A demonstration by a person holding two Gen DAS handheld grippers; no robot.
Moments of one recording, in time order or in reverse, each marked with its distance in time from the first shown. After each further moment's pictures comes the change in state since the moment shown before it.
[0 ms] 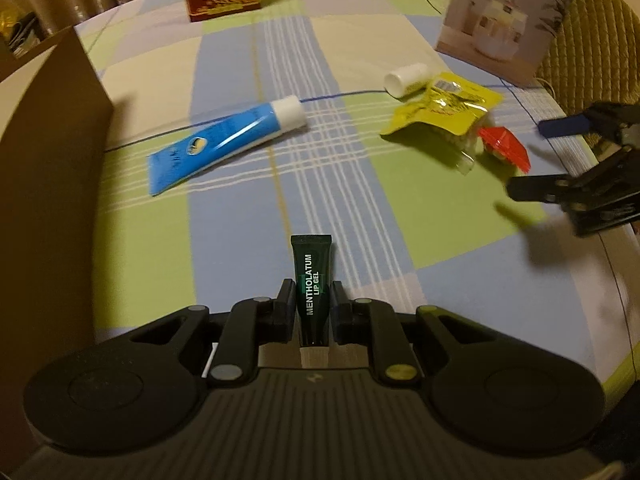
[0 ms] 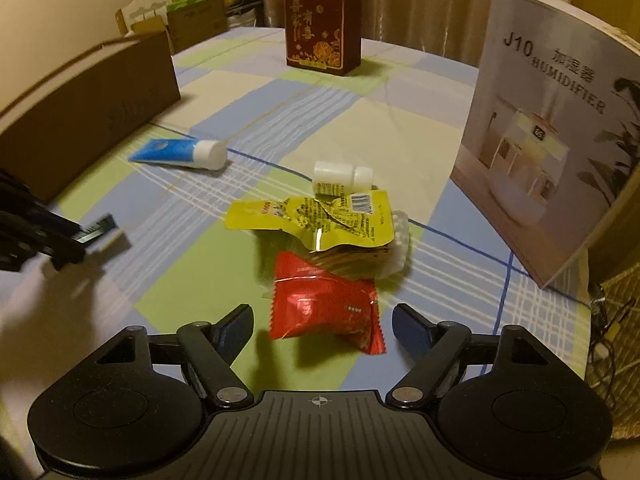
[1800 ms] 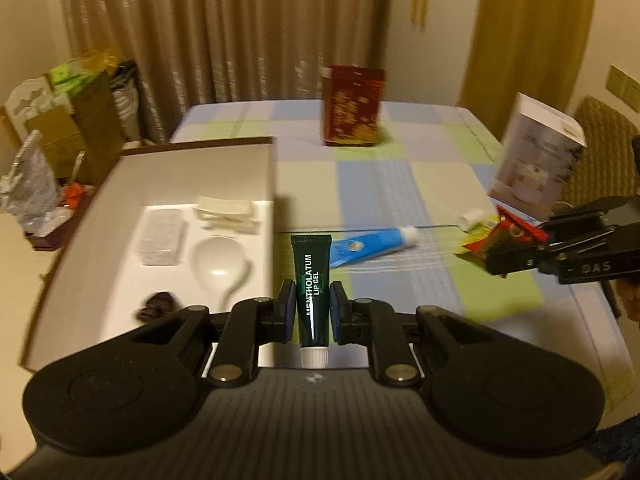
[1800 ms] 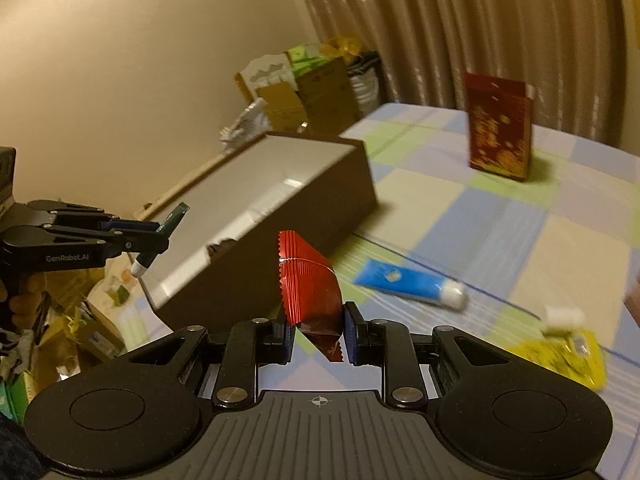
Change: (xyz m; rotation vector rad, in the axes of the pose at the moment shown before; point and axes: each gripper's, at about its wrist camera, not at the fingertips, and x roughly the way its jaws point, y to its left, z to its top) left arm -0.179 0.114 -0.045 -0.159 -0.326 0.127; right arm -0.064 0.133 0.104 0.014 -0.143 0.412
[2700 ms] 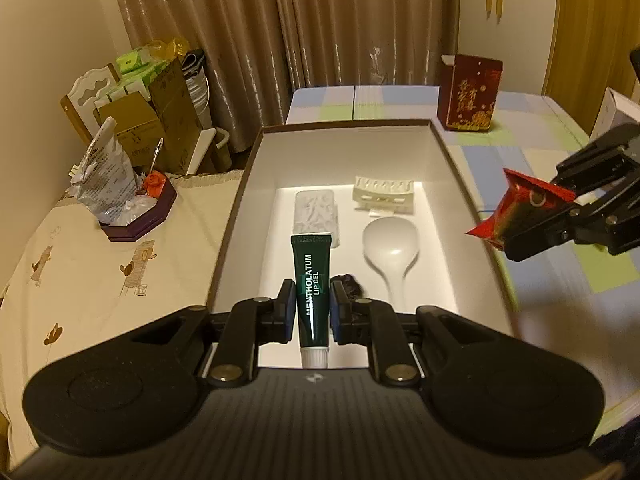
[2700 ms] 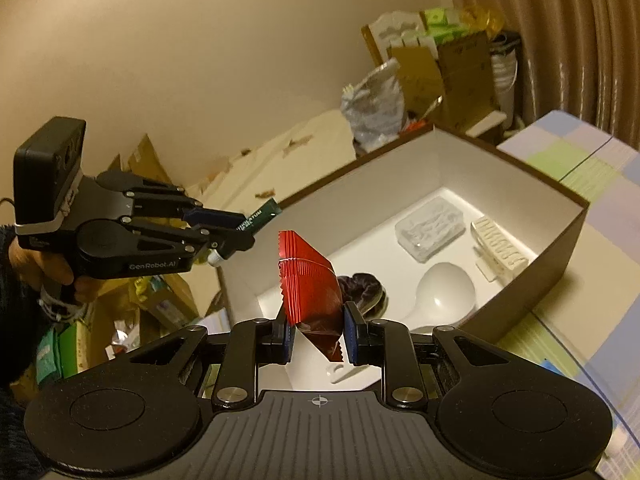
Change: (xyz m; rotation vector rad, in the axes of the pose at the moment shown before) left arm -0.003 0.145 -0.011 0.018 0.058 0.142; right arm 0.154 0.103 0.083 -0.203 0.183 0.274
